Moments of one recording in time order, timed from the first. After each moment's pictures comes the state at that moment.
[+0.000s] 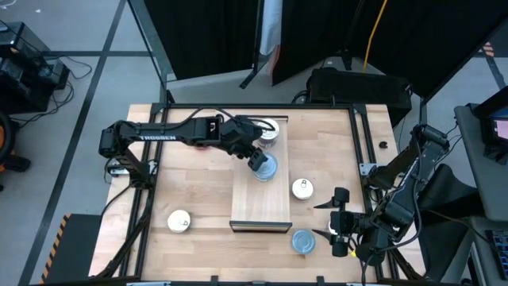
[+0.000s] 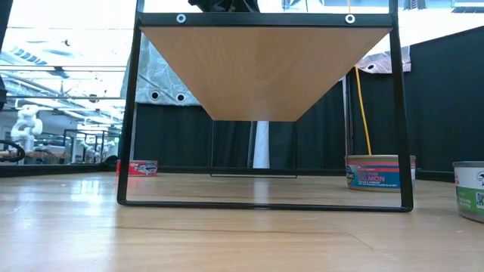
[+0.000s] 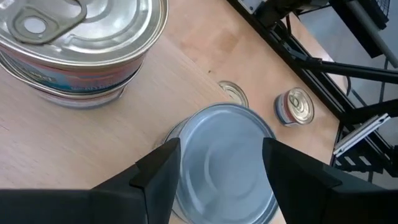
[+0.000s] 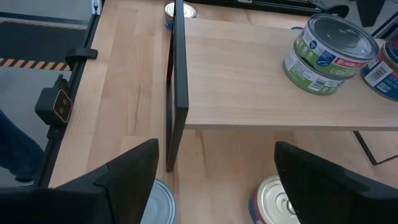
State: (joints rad) left arm 0.10 1.66 1.53 -0.62 0.08 -0.67; right arm 0.95 1.36 1.18 -0.86 0.83 0.78
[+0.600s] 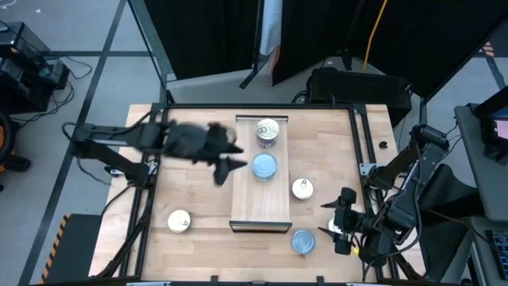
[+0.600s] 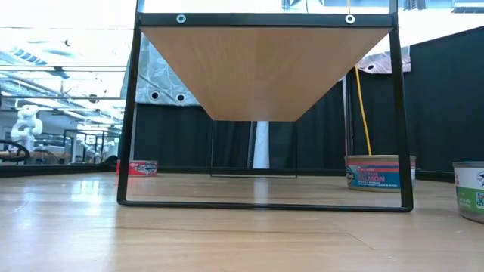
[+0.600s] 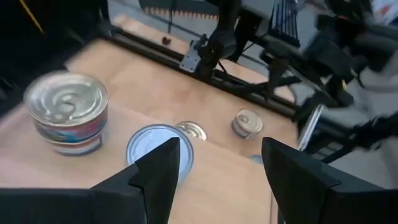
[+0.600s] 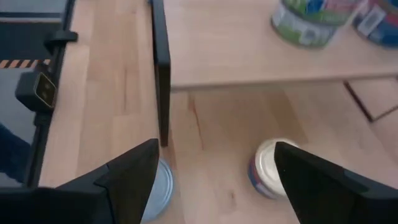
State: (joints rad) left arm -0.15 1.37 1.54 -0.66 -0.19 -0.45; right arm 1.01 1.36 1.13 -0.99 0.83 1.04
